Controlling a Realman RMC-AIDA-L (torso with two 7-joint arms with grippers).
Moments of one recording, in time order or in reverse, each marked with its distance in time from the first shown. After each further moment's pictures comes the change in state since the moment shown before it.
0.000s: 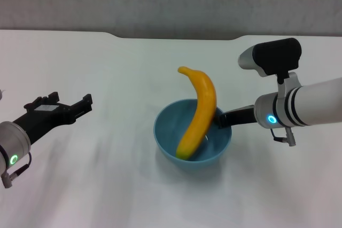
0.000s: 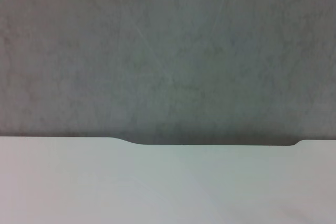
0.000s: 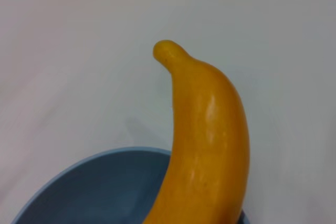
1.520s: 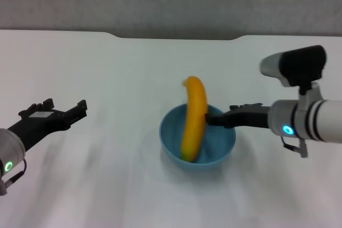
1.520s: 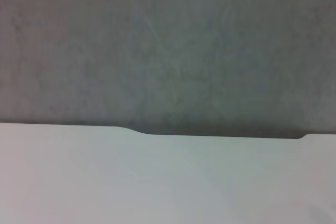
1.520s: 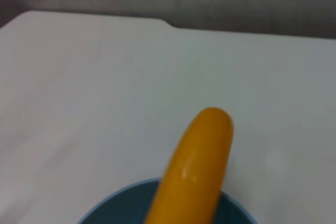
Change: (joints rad) left arm 0.024 -0.002 -0.005 0.002 -0.001 -0.004 -0.003; right arm -0.293 -0.007 0.025 0.381 -0.092 -0.031 -0.007
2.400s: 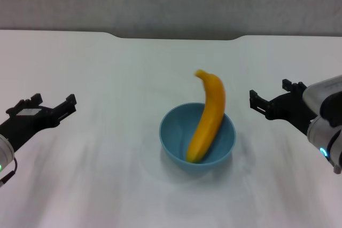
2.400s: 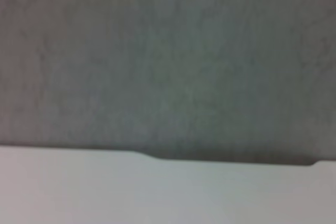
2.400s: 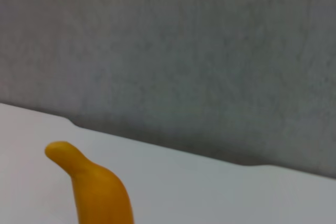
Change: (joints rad) left arm 0.040 0.000 -0.007 0.012 -0.311 -0.034 0.310; right arm -0.383 0.004 -0.192 0.310 -0.091 -0.559 -0.141
